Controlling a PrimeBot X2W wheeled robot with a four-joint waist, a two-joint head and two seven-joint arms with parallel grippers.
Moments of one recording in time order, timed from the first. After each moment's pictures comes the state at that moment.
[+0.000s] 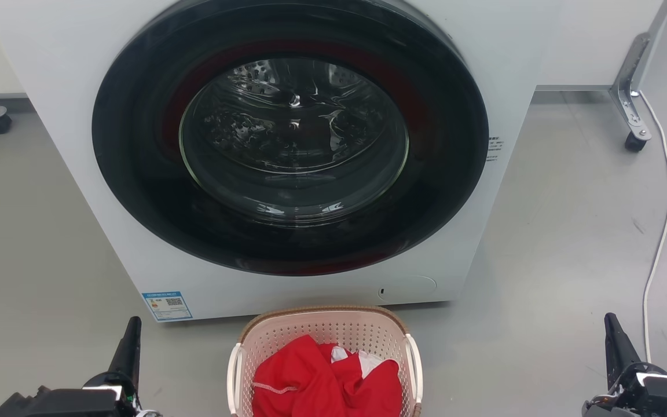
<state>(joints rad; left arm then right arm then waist) -0.08 0.04 0.09 0.30 -1.60 -0.12 0.11 -0.09 -0.04 -0.13 0.30 1.60 0.12 0.11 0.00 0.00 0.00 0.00</state>
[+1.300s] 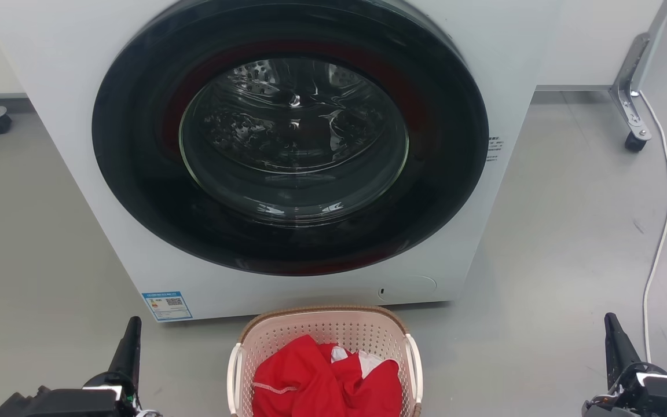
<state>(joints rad) -0.08 0.04 0.09 0.30 -1.60 -0.12 0.11 -0.09 -0.04 -0.13 0.30 1.60 0.12 0.11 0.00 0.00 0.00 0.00</state>
